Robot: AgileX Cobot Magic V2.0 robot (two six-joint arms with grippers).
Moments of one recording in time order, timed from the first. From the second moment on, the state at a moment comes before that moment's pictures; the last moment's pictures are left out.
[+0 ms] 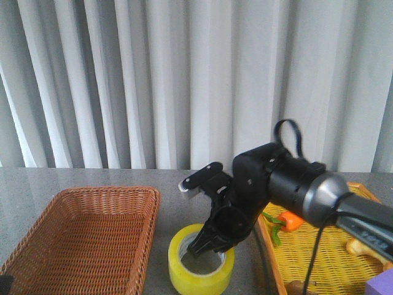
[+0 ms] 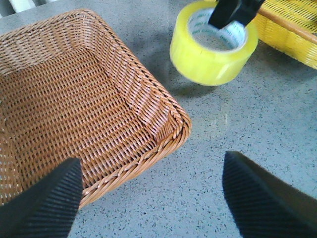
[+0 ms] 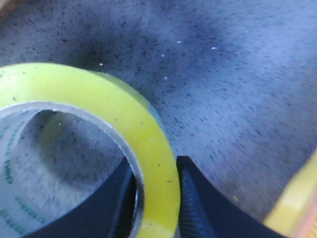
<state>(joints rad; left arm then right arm) -0.33 0.80 -0.70 -0.25 0.56 0.28 0.50 1.99 -1.79 -0.08 1.00 -0.15</state>
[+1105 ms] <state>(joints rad) -0.33 0.80 -0.70 -0.25 0.56 0.28 0.51 1.26 -1.27 -0.15 0.92 0.04</state>
